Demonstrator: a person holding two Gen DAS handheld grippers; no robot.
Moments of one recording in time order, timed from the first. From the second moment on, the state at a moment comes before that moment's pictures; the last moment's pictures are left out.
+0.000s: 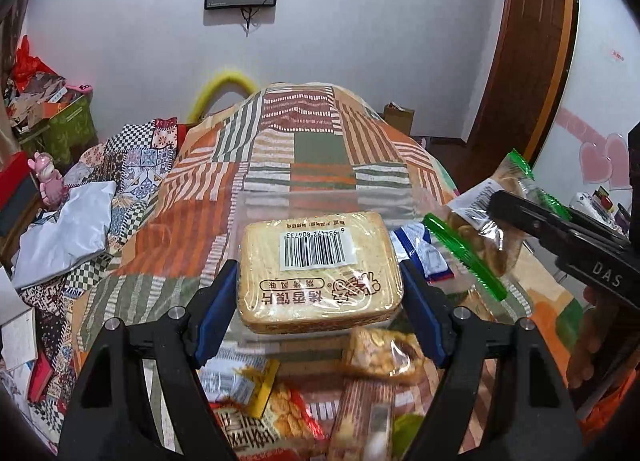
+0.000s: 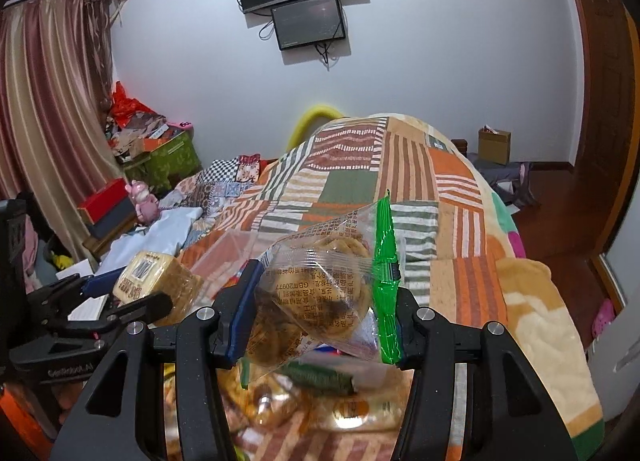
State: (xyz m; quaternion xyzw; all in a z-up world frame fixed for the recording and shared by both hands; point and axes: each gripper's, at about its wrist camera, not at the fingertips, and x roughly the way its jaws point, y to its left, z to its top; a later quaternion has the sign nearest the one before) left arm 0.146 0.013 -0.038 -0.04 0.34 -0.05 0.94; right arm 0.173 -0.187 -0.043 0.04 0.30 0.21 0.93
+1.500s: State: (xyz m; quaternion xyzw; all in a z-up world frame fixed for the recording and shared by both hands) left arm 0.214 0.006 -0.093 -0.02 0.43 -0.05 0.90; right arm 0.221 -0.148 -0.082 -0.03 0.37 0.19 0.91
